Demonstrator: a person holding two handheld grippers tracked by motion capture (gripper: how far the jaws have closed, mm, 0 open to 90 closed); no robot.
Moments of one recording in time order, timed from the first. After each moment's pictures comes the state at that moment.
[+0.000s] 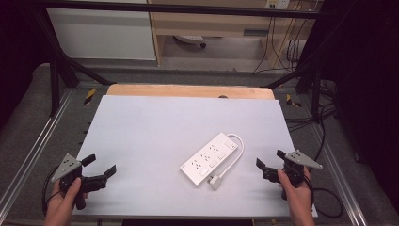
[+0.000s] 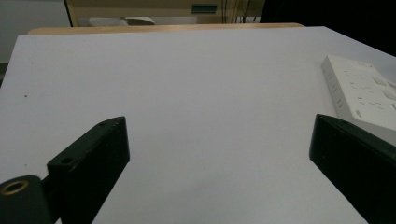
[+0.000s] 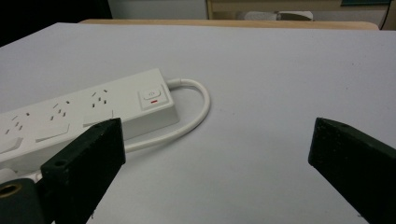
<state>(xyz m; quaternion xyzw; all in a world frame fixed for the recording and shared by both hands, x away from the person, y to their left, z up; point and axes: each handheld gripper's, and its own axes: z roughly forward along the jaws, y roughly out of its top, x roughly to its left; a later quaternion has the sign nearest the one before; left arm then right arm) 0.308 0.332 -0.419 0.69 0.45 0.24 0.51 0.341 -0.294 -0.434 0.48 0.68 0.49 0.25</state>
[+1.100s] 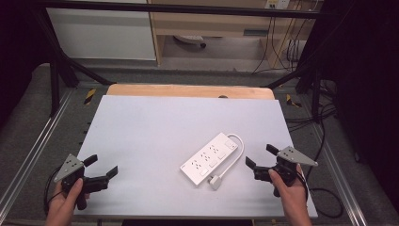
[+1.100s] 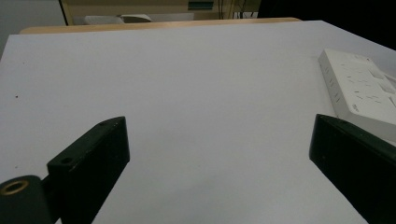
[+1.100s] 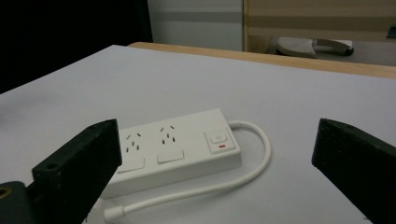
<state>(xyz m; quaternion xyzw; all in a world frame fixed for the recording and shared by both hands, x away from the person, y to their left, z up) 0.308 0.327 -0.420 0.70 0.44 0.24 0.50 0.333 -0.256 -0.395 0.42 0.69 0.54 0.24</state>
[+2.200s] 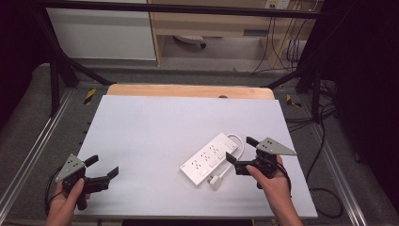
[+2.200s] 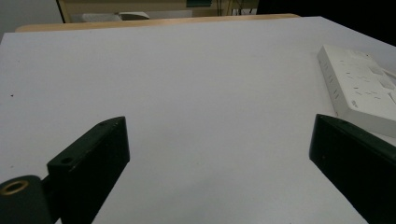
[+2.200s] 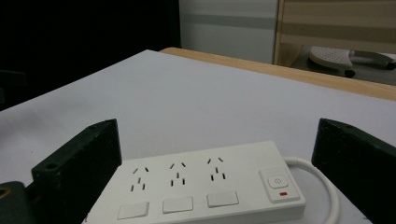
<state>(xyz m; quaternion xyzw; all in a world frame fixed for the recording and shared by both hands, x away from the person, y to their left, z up) 0.309 0.326 -0.421 0.71 0.44 0.24 0.50 0.349 -0.203 -0.378 0.38 0.71 0.56 0.21</state>
